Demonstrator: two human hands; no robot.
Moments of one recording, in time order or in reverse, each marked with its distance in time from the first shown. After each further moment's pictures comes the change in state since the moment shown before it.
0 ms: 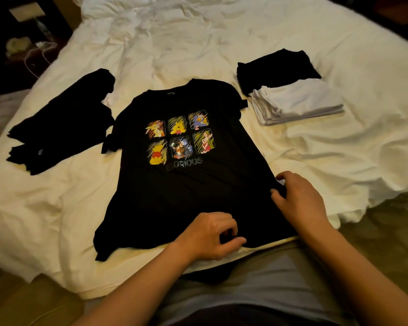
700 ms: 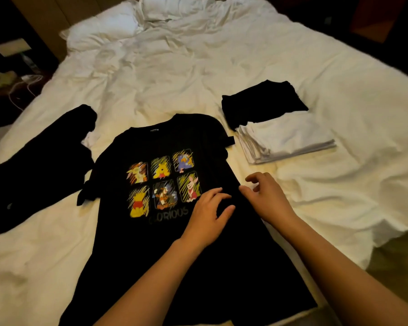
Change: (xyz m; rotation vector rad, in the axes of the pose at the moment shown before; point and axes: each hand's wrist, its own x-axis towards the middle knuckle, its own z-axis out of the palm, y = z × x) left_hand 0.142 -0.074 -0.015 -0.120 0.021 -0.506; right_hand 0.137 -0.019 0.010 0.412 -0.084 0.052
